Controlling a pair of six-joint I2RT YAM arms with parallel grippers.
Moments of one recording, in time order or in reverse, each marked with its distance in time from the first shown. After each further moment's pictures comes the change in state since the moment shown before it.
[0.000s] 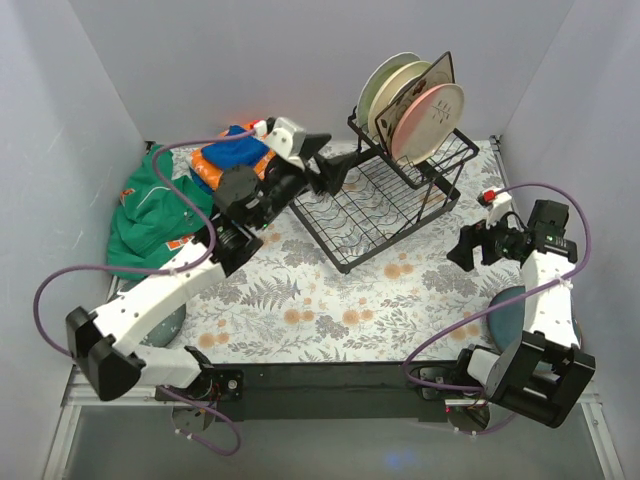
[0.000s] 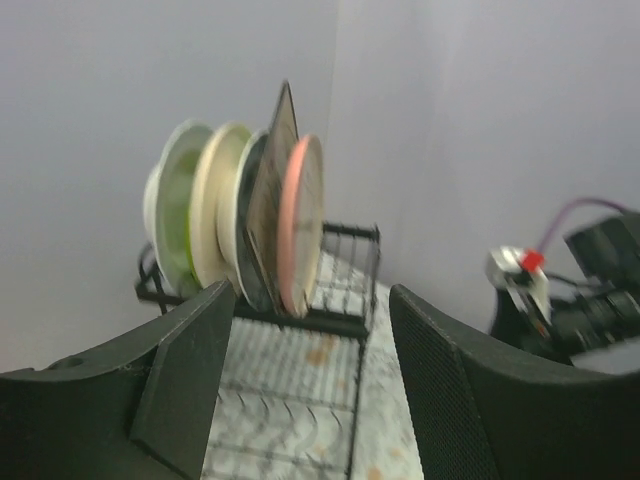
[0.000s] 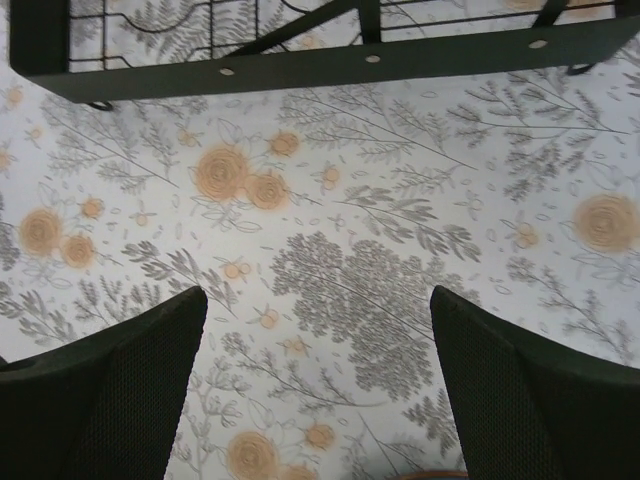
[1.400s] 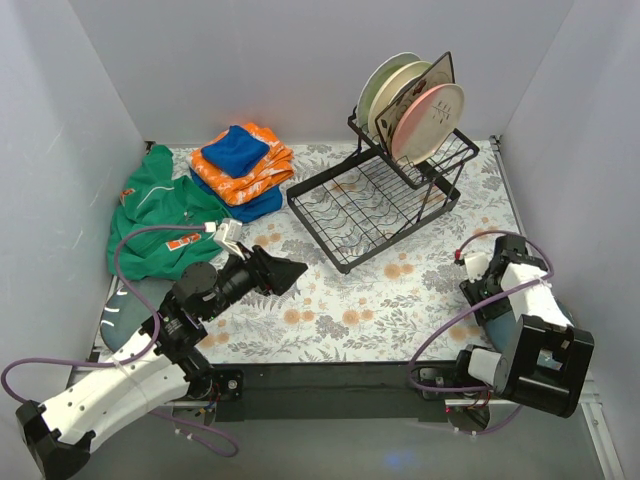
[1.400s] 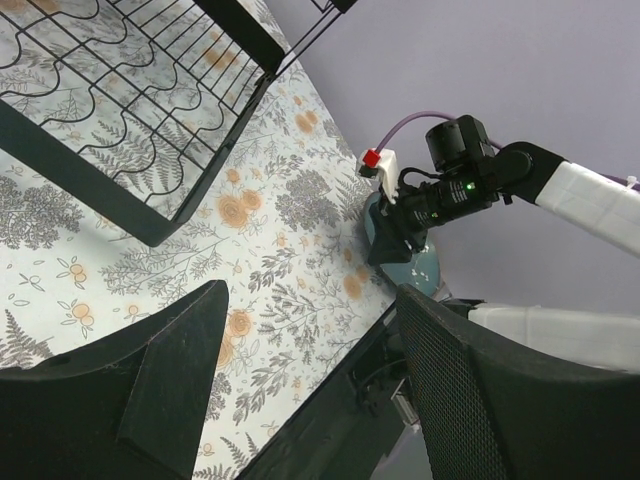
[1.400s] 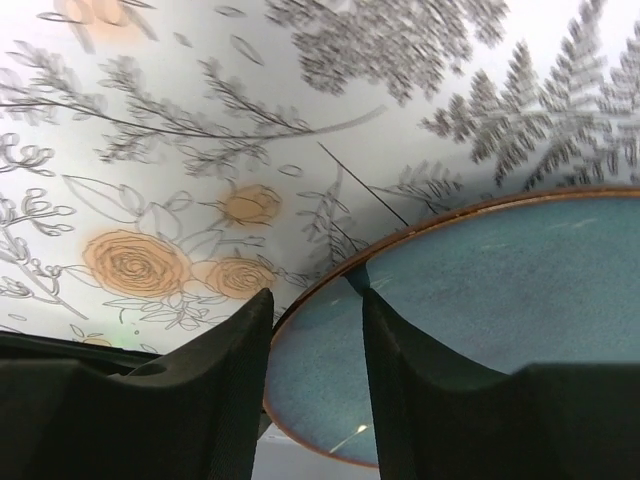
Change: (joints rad) left arm 0.003 -0.757 -0.796 -0.358 0.037 -0.726; right arm 0.091 0.065 -0.241 -0.142 0.803 -0.085
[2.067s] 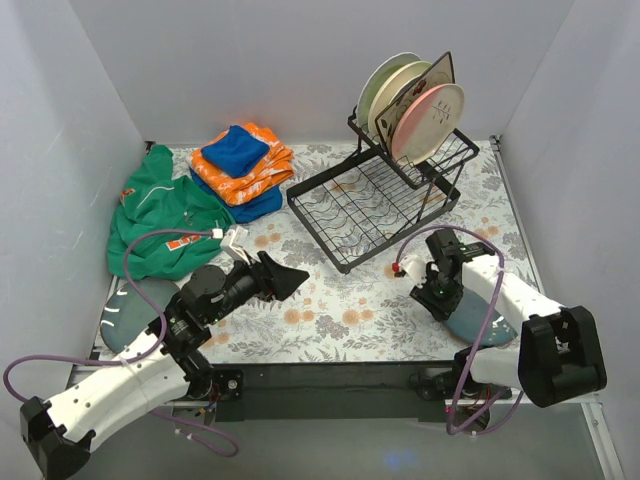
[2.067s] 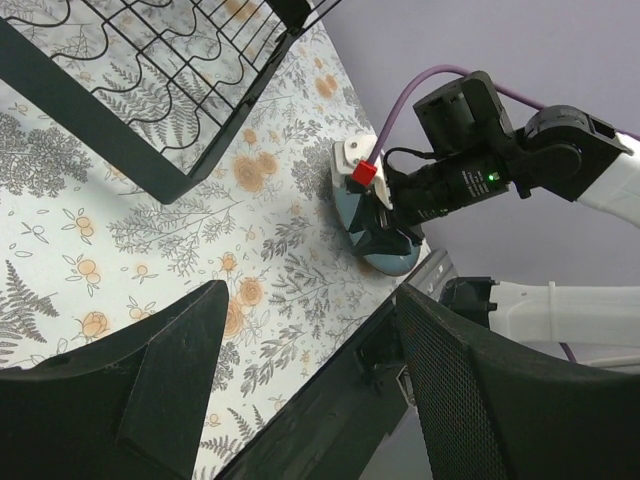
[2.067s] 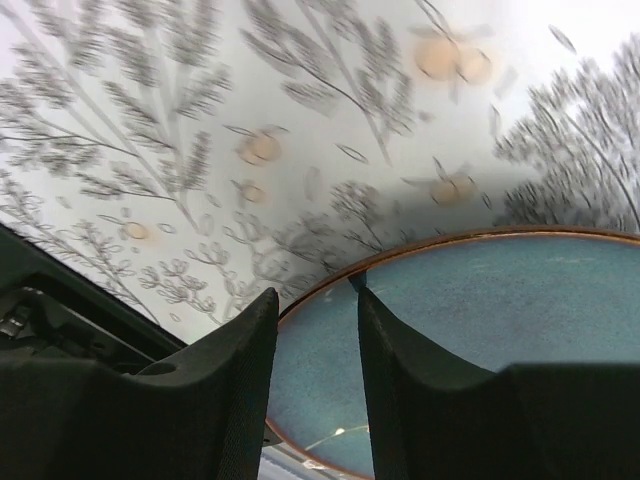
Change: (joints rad) left arm 0.000 0.004 -0.068 -0.004 0.011 -0.049; right arm 0.571 0.052 0.063 -0.058 -0.090 0.029
